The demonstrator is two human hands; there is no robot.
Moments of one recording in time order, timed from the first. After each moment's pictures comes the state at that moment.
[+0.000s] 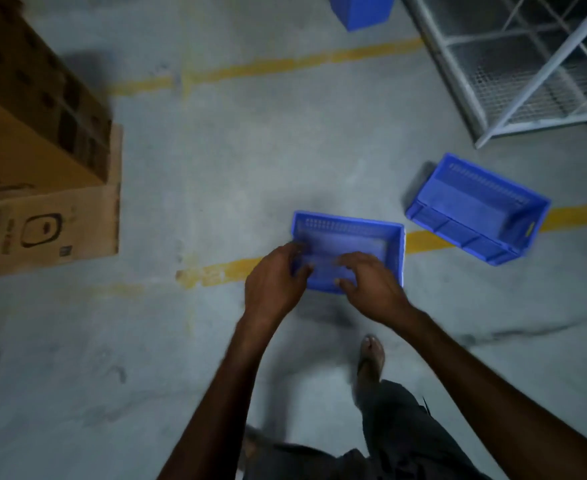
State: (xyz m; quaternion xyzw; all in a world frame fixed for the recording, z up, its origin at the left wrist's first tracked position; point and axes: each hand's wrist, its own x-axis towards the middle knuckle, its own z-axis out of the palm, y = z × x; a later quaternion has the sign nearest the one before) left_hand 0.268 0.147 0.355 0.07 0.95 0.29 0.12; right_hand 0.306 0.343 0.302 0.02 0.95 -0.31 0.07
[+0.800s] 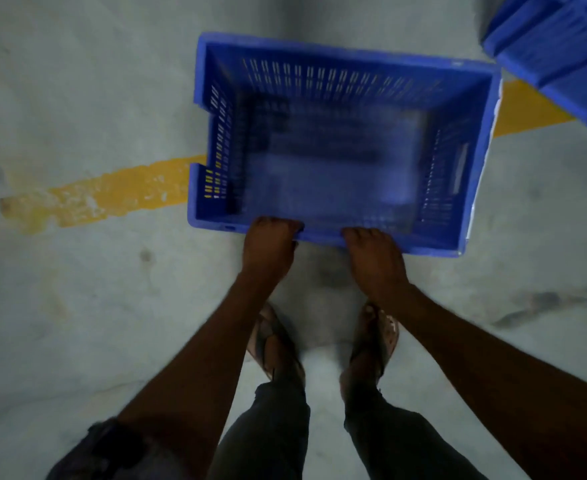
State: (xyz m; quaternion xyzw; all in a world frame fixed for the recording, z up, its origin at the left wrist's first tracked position) left_hand 0.145 0.302 -0.294 0.21 0.93 0.10 0.29; right_hand 0.232 0.495 -0.307 0.02 0.97 -0.08 0.22
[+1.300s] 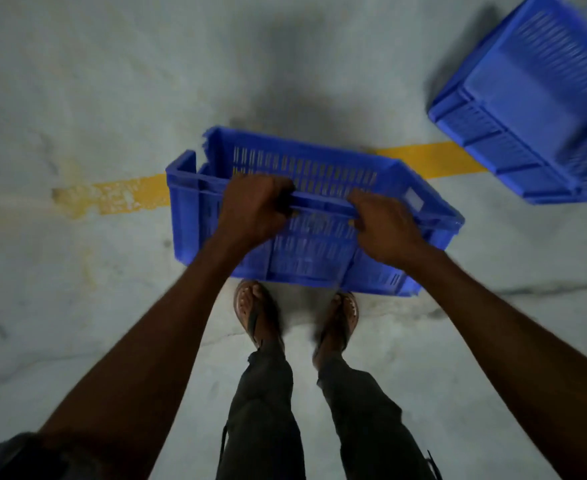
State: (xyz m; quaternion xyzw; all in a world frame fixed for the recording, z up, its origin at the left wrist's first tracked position) left_hand 0.093 0.295 -0.085 0.22 0.94 0.17 0.19; right_hand 0.168 0.522 -0.085 0.00 0.95 -0.19 0.23
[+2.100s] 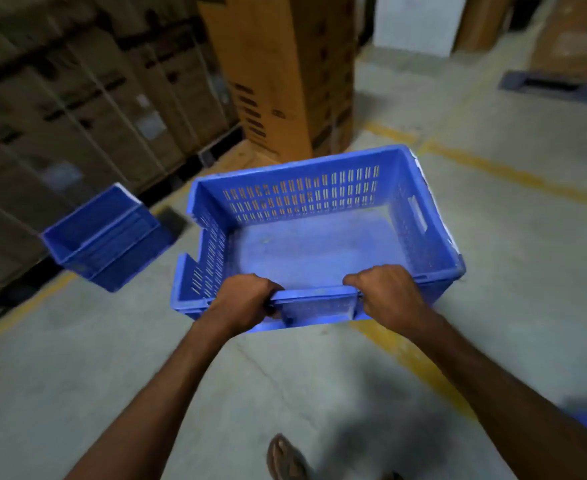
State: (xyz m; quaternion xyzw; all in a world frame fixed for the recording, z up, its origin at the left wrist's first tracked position) left_hand 0.359 0.063 0.428 -0.11 0.98 0.00 0.15; right_hand 0.206 0.287 0.399 -0.51 0.86 -0.10 0.00
